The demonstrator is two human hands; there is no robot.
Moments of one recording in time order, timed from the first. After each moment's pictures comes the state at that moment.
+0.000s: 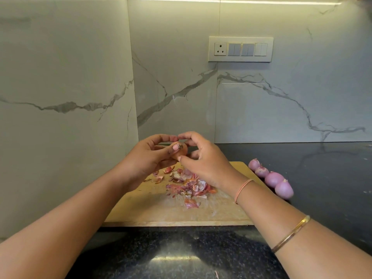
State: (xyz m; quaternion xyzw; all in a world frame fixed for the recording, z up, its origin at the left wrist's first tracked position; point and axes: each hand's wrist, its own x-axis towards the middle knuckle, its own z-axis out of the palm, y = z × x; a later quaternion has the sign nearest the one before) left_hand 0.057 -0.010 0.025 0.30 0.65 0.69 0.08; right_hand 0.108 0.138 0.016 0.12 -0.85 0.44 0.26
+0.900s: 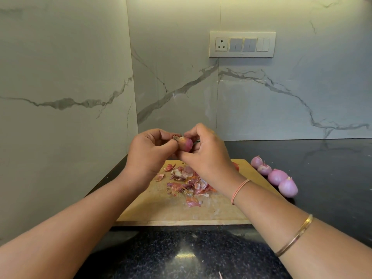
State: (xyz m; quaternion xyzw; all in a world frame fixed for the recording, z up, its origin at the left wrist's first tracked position) left_hand 0.069 0.004 0.021 0.29 0.65 0.69 -0.13; right_hand 0.090 0.132 0.006 0.09 -0.82 0.41 0.39
